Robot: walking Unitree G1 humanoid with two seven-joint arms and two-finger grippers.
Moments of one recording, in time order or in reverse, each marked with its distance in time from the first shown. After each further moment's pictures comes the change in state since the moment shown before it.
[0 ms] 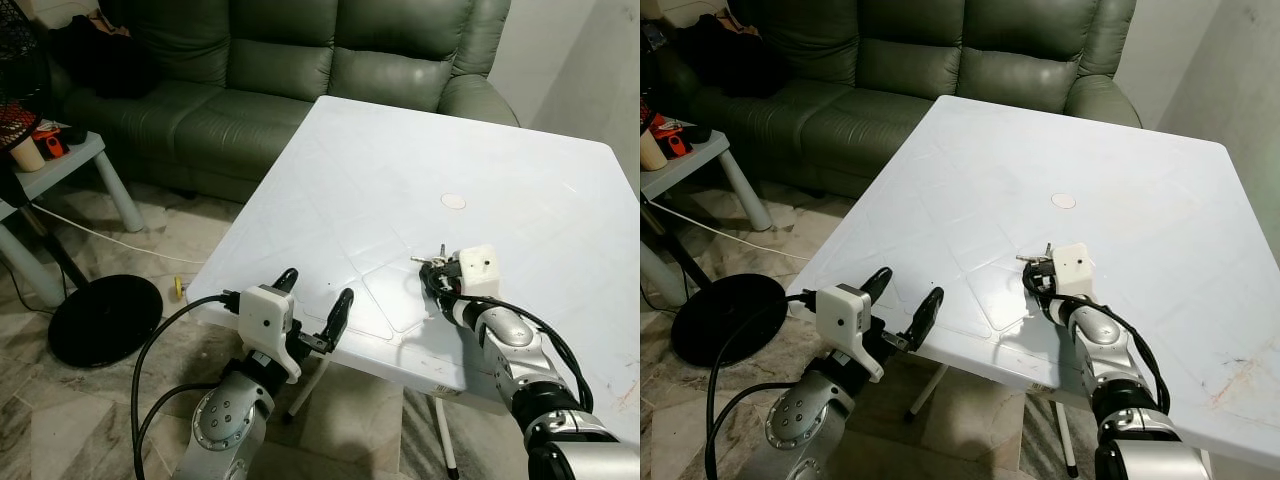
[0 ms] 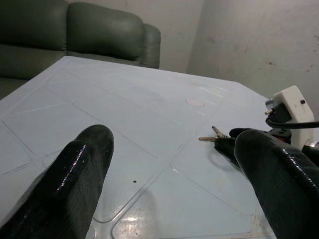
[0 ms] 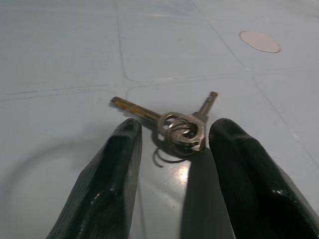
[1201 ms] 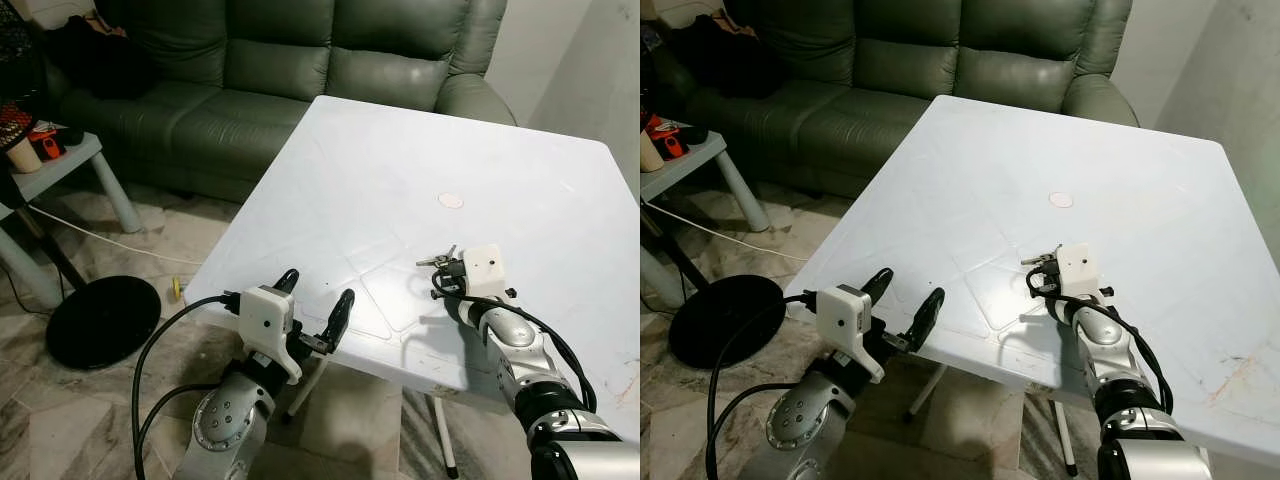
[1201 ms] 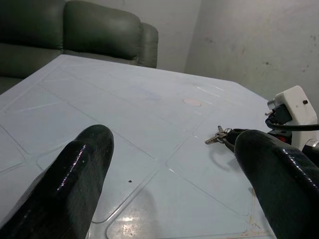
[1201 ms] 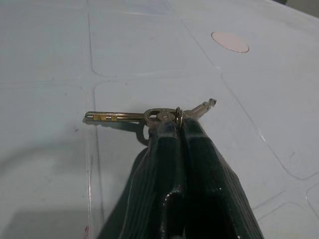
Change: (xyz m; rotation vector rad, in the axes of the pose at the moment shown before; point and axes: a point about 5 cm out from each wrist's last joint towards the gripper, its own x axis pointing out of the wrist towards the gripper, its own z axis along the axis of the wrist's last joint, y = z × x) left arm 0.000 -0.001 0.000 -0.008 0.000 -0.003; right arm -0.003 -0.007 -0.001 -0.036 -0.014 -0.067
